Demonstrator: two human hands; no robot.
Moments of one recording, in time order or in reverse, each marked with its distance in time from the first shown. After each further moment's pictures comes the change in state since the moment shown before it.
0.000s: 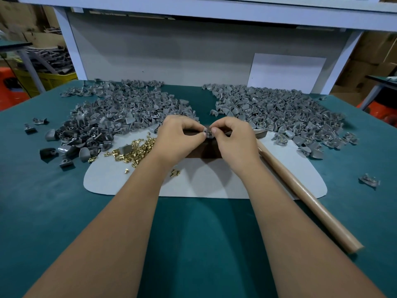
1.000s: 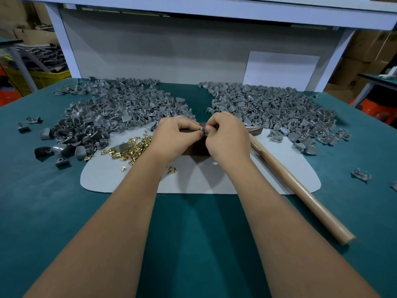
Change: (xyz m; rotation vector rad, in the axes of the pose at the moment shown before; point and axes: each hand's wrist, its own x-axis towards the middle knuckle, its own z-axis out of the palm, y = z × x) left_hand -0.001 -0.003 0.000 -0.144 -0.049 -0.163; right_hand -0.001 -0.014 0.008 -0.354 0.062 -0.009
